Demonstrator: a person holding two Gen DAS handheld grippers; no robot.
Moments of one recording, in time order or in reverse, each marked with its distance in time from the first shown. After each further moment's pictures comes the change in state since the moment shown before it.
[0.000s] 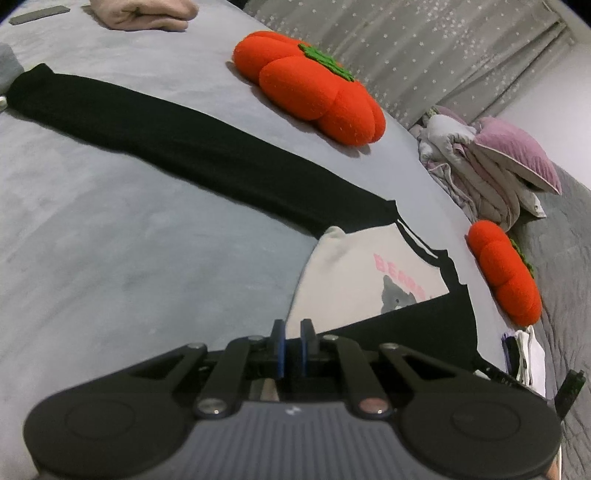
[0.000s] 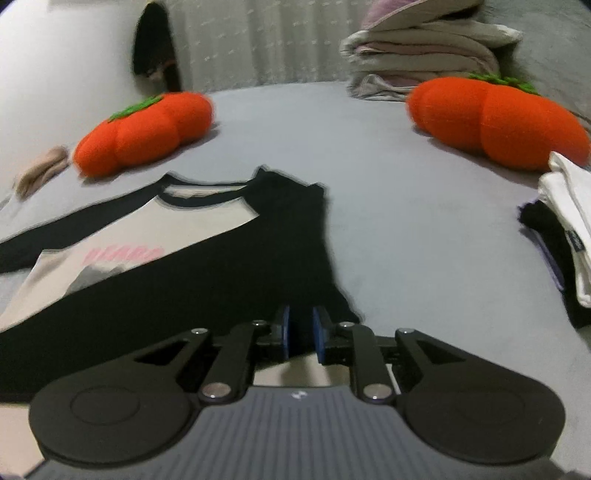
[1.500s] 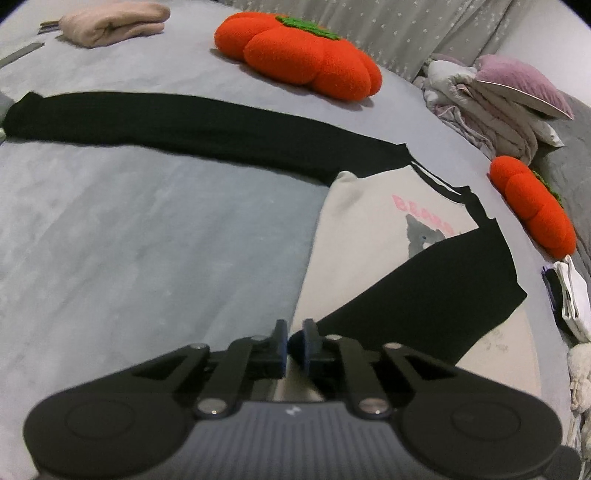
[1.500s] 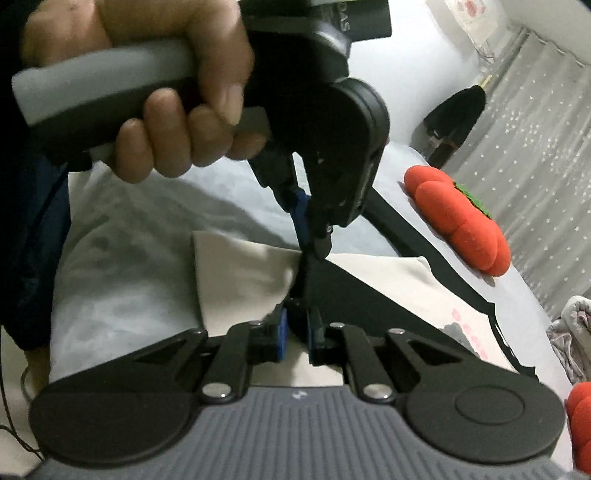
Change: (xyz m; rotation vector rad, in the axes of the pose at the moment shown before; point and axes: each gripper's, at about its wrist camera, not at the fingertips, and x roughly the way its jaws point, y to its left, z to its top) left arm 0.003 -0.010 -0.022 0.152 0.079 0.126; right arm -0.089 0.278 -0.126 -0.958 -0.217 0.335
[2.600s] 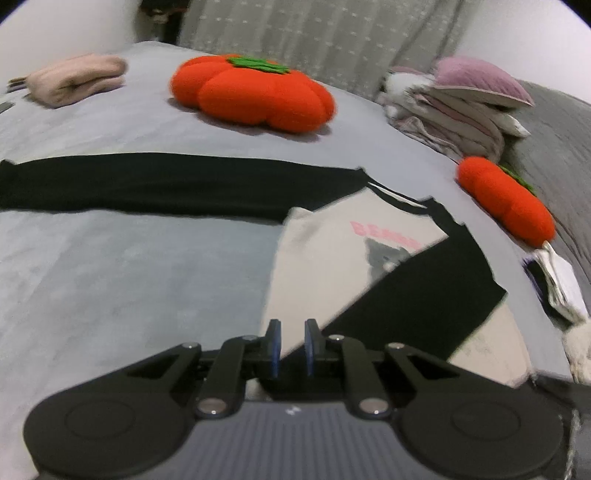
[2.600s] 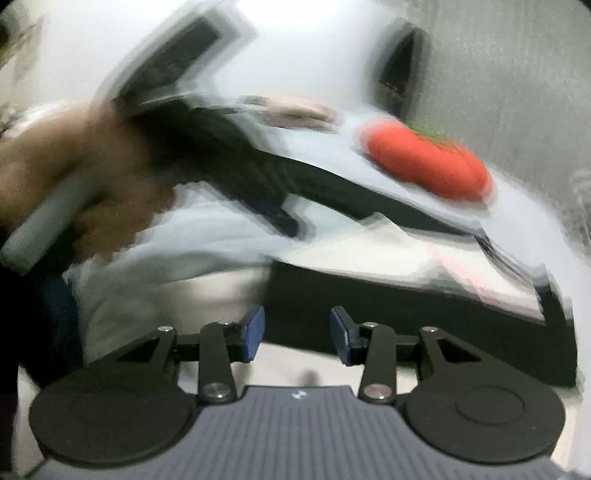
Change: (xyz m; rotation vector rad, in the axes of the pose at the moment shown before) left arm -0.011 -0.038 -0.001 0.181 -0.117 -0.040; right arm -0.033 -0.086 -0.017 0.578 0.047 0.038
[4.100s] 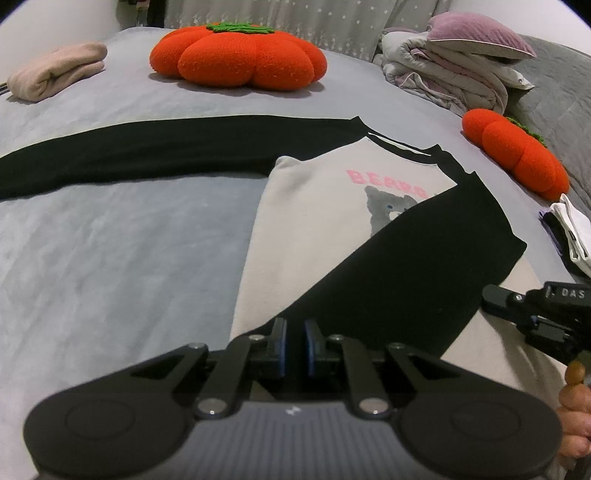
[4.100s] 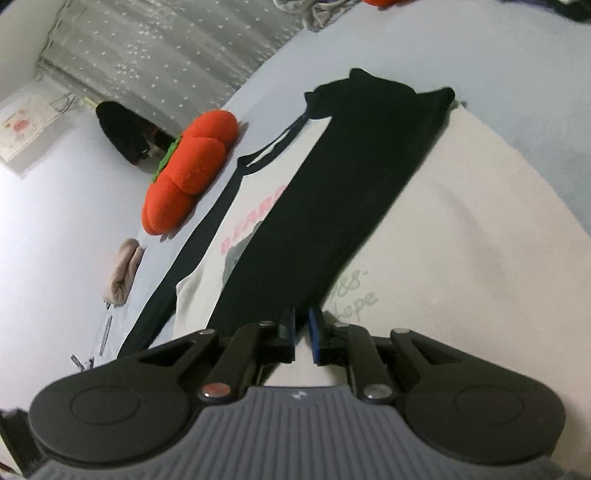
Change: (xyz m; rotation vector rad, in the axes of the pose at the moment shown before) left arm 0.033 -0.016 -0.014 0.057 0.099 0.060; right arm 0.004 -0.157 -0.058 1.089 -0.097 -0.067
